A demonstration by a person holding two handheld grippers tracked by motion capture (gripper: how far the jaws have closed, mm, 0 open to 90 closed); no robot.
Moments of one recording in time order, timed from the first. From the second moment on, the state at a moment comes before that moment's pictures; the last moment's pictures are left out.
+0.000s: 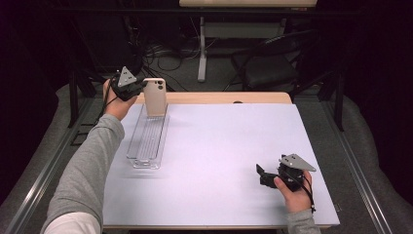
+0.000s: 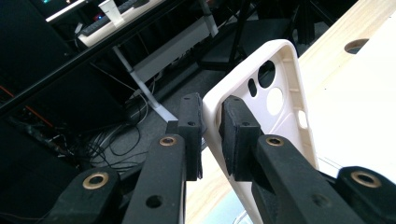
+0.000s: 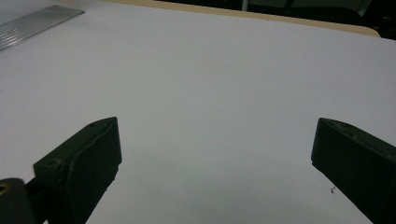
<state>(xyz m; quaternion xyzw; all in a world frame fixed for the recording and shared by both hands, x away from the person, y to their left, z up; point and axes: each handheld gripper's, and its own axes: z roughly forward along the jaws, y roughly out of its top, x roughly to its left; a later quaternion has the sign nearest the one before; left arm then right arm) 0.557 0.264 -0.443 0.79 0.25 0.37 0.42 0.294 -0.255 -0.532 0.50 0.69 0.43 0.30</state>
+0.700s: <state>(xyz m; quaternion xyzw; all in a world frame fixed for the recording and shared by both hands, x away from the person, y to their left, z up) 0.558 0.267 -0.458 0.78 0.26 0.38 0.42 0.295 -0.254 -0.535 0.50 0.70 0.43 0.29</state>
